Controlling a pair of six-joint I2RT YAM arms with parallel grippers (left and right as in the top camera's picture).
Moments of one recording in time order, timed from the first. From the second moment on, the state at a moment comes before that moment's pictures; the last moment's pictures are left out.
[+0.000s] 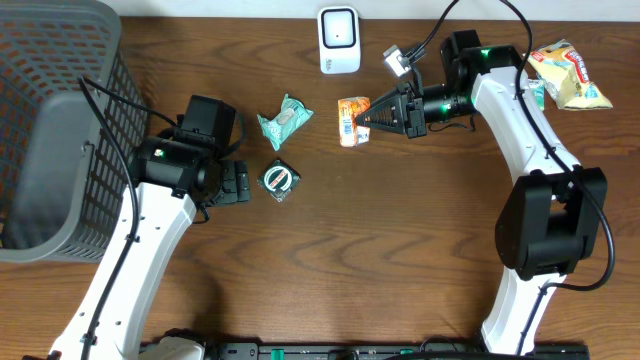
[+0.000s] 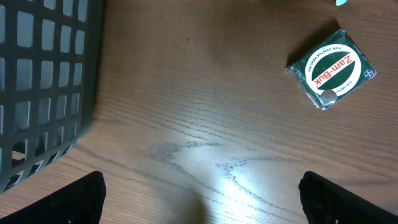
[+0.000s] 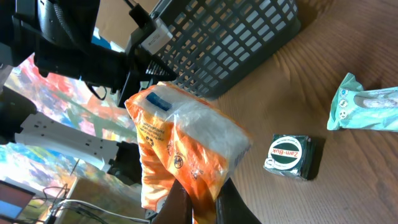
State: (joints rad) left arm -0.24 1.37 1.27 -1.23 -0.24 -0.36; right arm 0.14 2.08 1.80 -1.28 -1.40 -0.77
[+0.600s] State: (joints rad) left arm -0.24 1.37 1.27 -1.23 -0.24 -0.36; right arm 0.14 2.08 1.80 -1.28 -1.39 -0.74
